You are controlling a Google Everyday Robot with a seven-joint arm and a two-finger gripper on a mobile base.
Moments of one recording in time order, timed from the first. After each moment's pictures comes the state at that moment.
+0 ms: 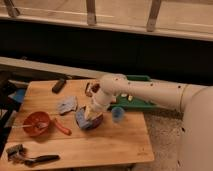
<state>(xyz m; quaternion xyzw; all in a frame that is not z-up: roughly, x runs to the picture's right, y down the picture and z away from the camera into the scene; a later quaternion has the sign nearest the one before) -0.074 0.143 0.758 -0.46 0.05 0.61 0.65</state>
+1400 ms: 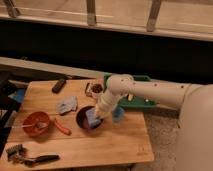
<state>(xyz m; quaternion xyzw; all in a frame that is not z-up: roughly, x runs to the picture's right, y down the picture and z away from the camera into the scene) -0.031 0.141 0.794 -0.41 0.11 0.68 0.60</state>
